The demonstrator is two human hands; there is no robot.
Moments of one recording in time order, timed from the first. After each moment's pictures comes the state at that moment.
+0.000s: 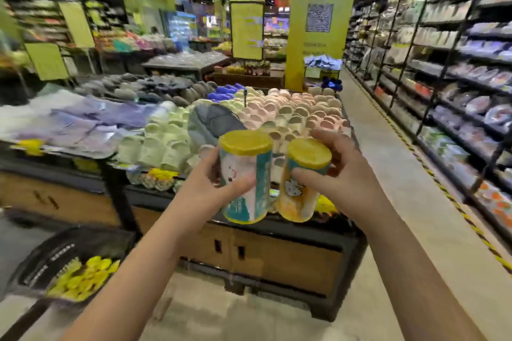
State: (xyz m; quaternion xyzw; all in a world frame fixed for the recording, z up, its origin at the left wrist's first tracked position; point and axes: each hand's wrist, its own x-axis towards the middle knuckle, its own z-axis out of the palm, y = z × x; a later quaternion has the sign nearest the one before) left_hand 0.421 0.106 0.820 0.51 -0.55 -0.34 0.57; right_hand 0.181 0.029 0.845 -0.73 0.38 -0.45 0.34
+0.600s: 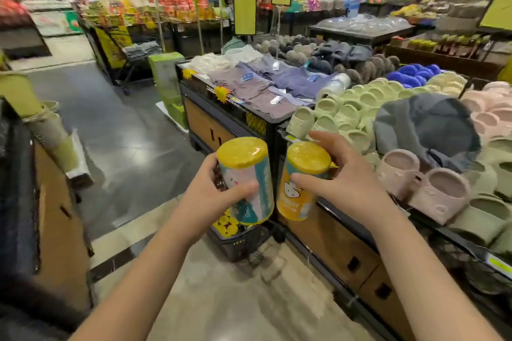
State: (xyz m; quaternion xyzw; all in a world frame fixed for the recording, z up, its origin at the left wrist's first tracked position) left_hand 0.749 0.220 0.743 0.68 -0.29 -0.19 0.64; right_hand 0.608 0.009 0.771 -0.83 0.15 -0.25 0.48
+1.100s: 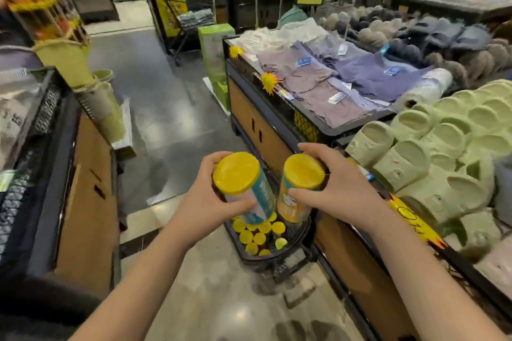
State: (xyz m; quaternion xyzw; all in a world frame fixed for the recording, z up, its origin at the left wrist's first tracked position) left_hand 0.944 0.162 0.693 0.77 -0.22 -0.12 0.59; right_hand 0.860 -0.089 0.717 -0.90 0.04 -0.10 0.42
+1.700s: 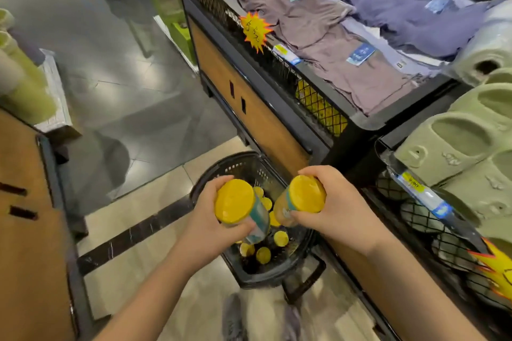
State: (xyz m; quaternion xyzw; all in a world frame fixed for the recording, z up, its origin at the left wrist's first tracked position) left_hand 1.170 0.097 0.520 0.80 -0.19 -0.24 0.51; right_hand 1.069 -0.146 0.556 -0.91 0.15 0.02 0.39
